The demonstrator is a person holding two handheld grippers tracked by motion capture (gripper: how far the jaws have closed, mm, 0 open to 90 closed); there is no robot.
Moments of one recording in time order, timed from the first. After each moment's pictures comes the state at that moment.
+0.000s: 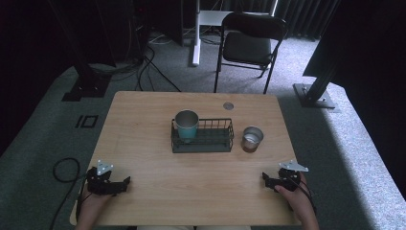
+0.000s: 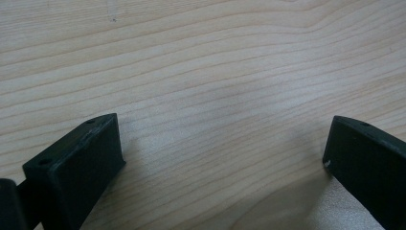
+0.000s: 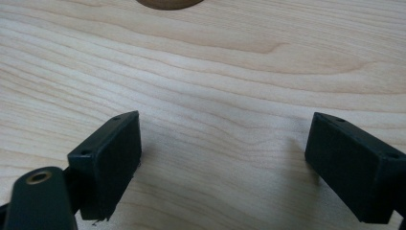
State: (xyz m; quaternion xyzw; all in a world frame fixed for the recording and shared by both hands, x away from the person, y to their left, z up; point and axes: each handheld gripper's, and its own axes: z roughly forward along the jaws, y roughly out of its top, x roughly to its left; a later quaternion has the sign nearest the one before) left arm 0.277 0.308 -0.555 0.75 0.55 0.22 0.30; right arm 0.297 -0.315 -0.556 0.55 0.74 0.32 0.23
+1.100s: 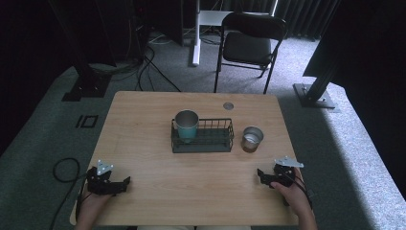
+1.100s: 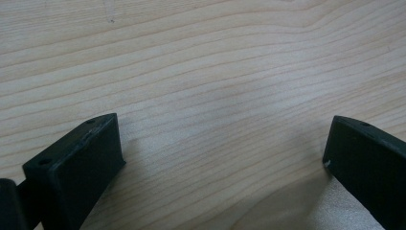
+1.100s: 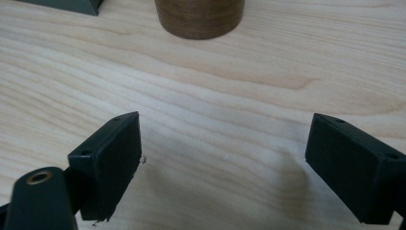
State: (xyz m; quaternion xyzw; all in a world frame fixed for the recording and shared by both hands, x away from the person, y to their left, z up) left arm 0.277 0.309 -0.555 0.75 0.54 0.22 0.30; right arm 0.310 -0.301 -0.552 0.53 0.74 0.34 0.22
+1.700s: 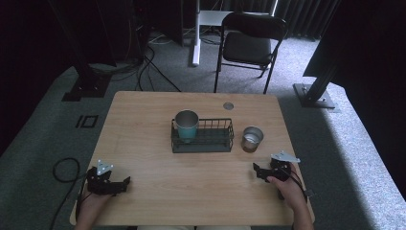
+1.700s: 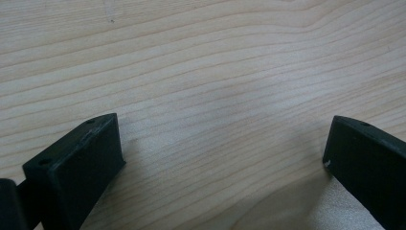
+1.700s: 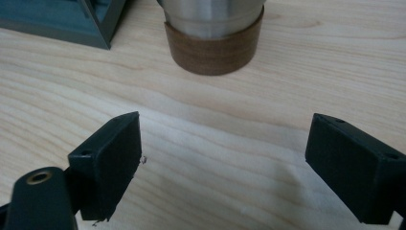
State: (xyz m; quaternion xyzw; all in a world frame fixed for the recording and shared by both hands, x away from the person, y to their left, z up) left arm 0.277 0.309 -0.555 0.75 0.54 0.22 0.30; right arm 0.327 -0.290 -0.548 0.52 0.74 0.37 0.23
